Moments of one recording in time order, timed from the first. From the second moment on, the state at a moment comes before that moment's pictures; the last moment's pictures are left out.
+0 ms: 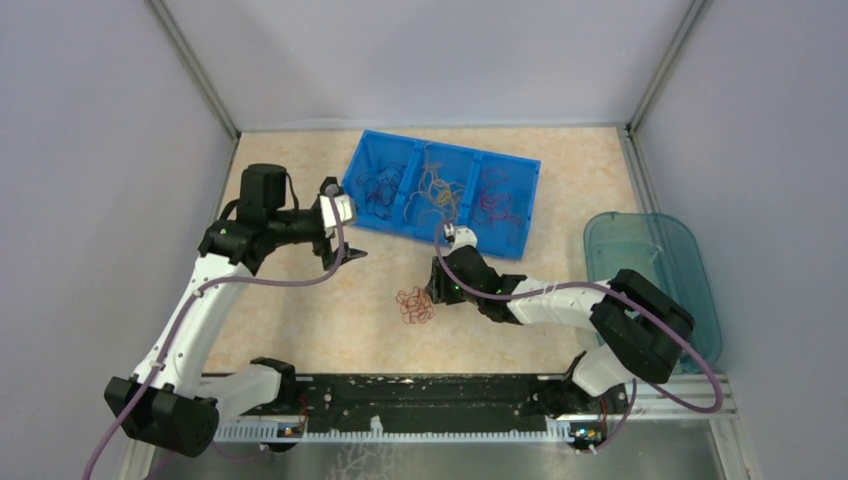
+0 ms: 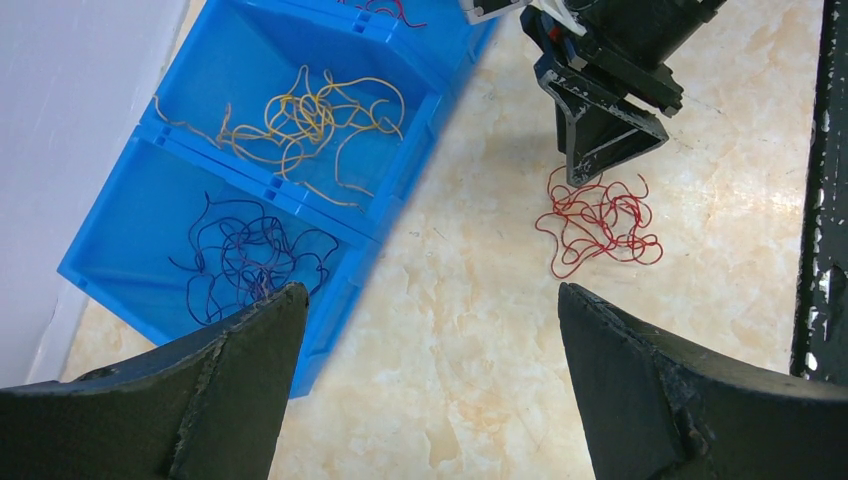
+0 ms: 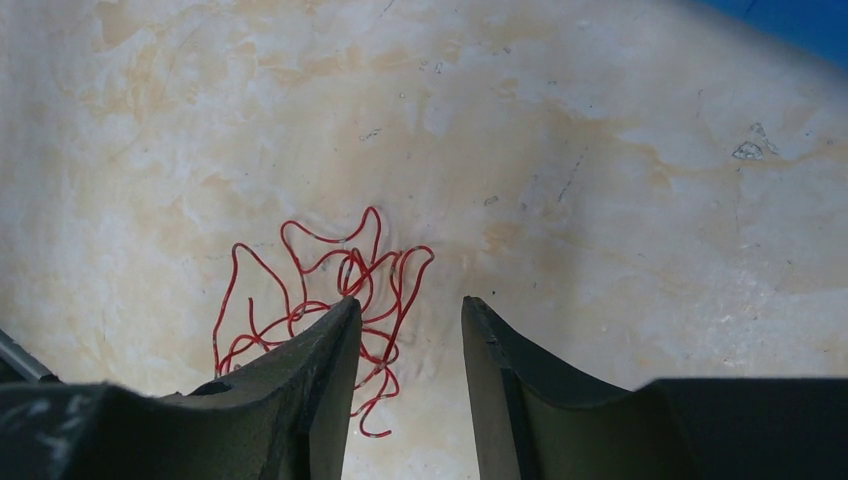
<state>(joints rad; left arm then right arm) -0.27 1.10 1.13 -0.69 0.81 0.86 0.91 1.46 0.63 0.16 0.15 0.64</state>
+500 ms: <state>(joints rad) -0.28 1.10 1.13 -0.70 0.83 0.87 0.91 1.43 0.62 0.27 0.11 0.65</state>
